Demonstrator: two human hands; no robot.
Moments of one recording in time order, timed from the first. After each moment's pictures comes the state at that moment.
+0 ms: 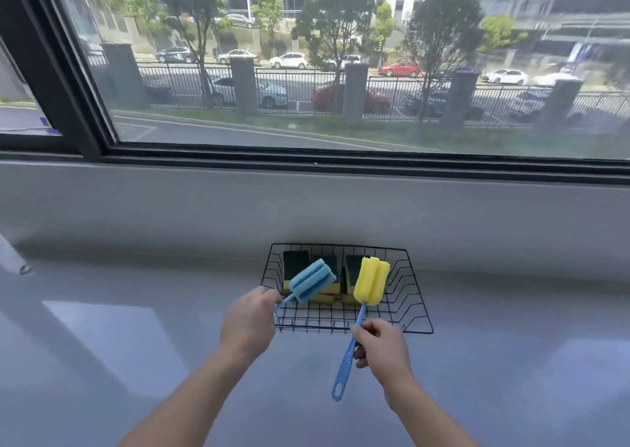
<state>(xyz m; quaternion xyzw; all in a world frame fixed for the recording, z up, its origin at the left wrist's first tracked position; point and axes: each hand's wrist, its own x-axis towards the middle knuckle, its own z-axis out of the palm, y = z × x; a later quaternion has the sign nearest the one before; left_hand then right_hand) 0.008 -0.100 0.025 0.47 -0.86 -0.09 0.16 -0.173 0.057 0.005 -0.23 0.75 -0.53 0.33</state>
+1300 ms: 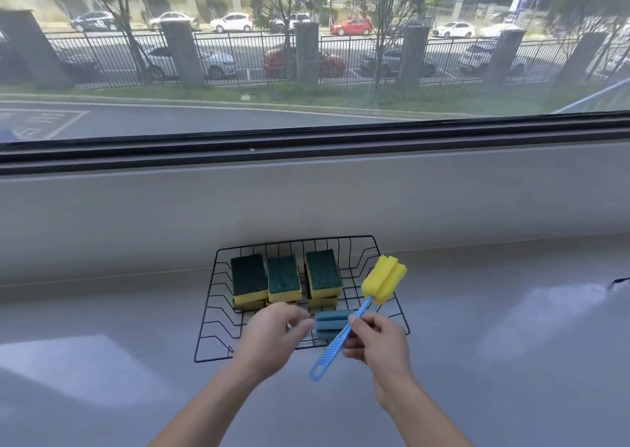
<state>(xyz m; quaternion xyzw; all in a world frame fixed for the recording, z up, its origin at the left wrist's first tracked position) -0.109 -0.100 -0.001 0.33 -0.89 -0.29 0.13 -0.243 0.039 -0.014 -0.06 0.68 -0.64 0.35</state>
